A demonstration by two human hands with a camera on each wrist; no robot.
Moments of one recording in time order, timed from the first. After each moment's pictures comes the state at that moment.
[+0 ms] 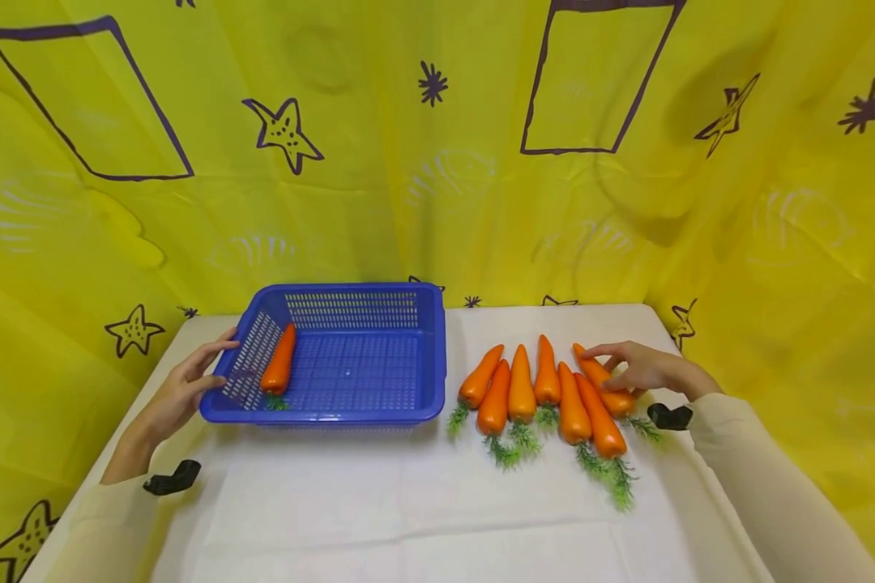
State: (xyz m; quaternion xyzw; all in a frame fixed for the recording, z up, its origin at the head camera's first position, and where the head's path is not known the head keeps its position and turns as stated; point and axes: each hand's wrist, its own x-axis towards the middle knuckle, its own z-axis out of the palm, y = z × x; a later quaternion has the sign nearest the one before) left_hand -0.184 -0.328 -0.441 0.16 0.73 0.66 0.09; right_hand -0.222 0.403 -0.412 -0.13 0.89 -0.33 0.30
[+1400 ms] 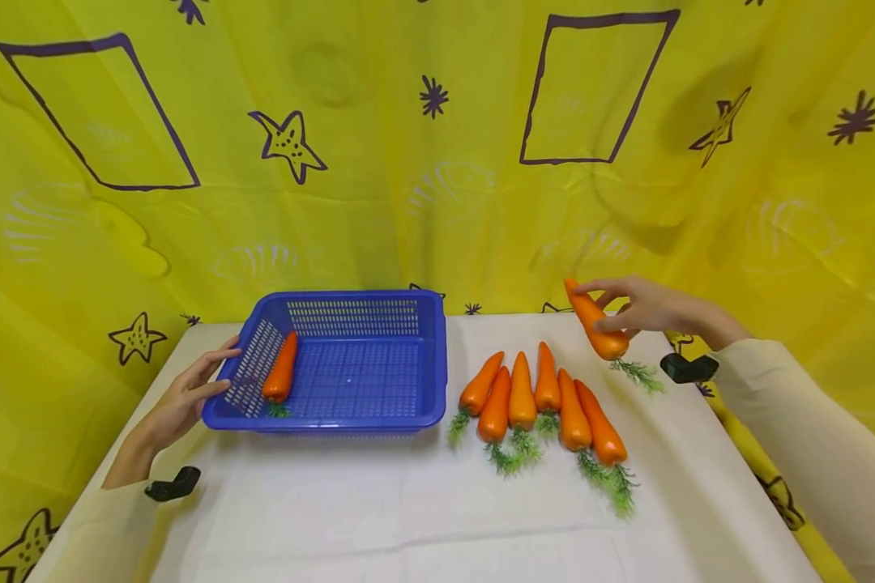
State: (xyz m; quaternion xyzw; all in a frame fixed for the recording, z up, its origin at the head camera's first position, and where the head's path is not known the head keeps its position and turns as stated) left_hand -0.183 -0.333 -0.446 0.16 0.71 0.67 0.10; right_hand -0.233 0.373 -0.296 -0.18 0.91 -0.31 0.21
